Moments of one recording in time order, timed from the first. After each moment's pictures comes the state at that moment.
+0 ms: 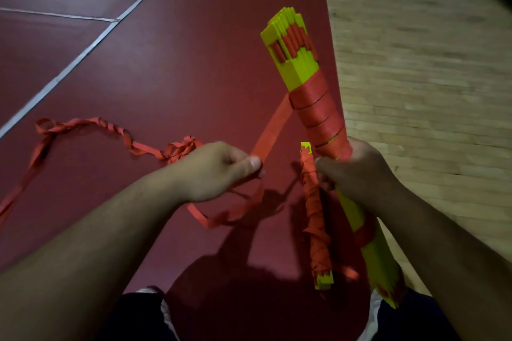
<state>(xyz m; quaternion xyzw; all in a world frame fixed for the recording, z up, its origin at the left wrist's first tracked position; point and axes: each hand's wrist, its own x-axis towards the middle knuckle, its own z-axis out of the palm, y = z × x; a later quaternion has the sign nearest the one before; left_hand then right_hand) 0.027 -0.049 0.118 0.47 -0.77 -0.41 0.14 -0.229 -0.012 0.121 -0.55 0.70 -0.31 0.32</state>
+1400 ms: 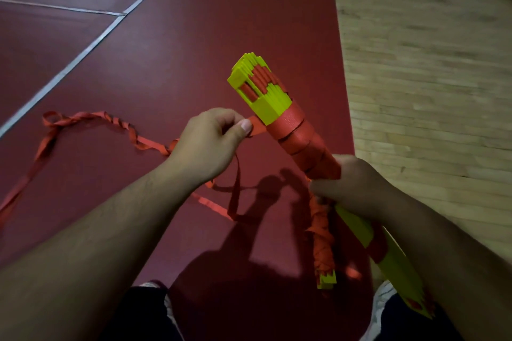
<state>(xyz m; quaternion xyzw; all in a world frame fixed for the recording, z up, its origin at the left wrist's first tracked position) 0.024 -0.057 0.118 0.55 -0.73 -0.24 0.33 -0.222 -0.008 0.115 -0.61 0.65 -0.20 0.40</state>
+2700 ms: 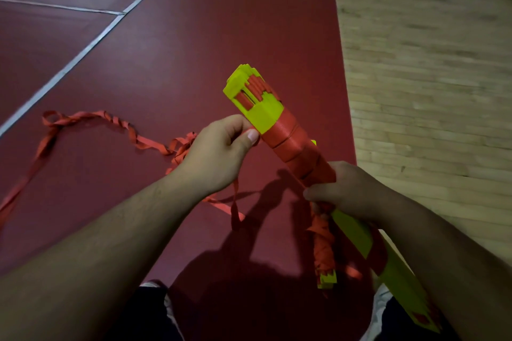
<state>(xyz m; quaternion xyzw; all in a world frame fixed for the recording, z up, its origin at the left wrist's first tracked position) 0.015 -0.048 0.111 0.52 -0.71 -0.33 0.34 -0.220 -0.007 0.109 -0.57 0.62 -0.17 0.51</state>
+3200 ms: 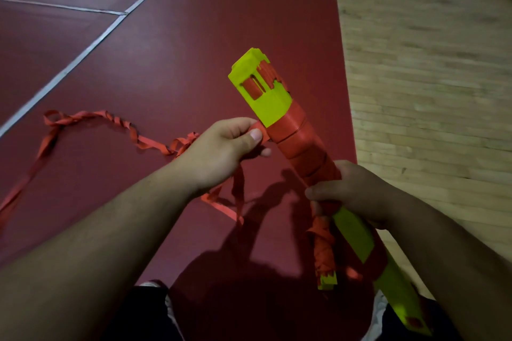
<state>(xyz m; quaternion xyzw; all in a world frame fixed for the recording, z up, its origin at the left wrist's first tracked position) 0.013 -0.044 0.127 0.44 -0.63 -0.54 0.33 -0.219 -0.005 0.120 -0.52 0.58 -0.19 0.60</state>
